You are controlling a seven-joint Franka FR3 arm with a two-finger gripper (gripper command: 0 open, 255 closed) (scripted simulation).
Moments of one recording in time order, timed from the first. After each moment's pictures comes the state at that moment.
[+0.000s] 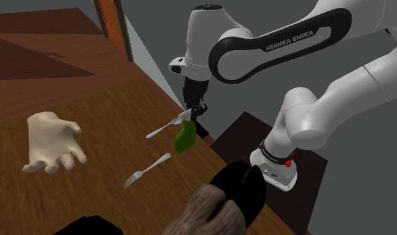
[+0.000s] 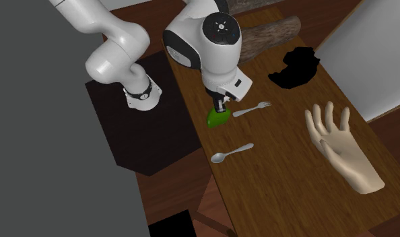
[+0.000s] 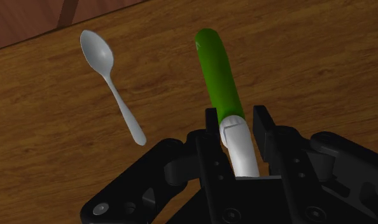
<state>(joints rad) 0.44 -0.53 0.12 -2.62 0.17 2.11 -0.75</state>
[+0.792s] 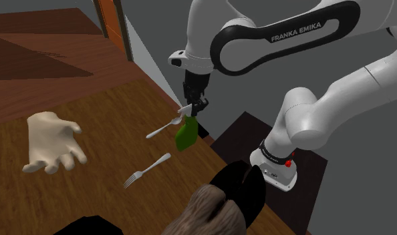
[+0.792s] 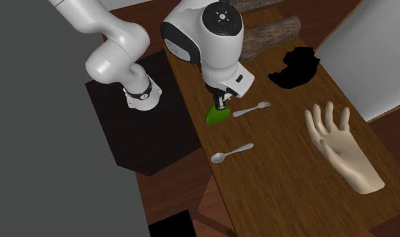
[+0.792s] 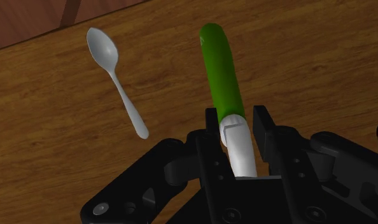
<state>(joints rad) 0.44 -0.55 0.11 -2.58 0.16 2.05 -0.75</state>
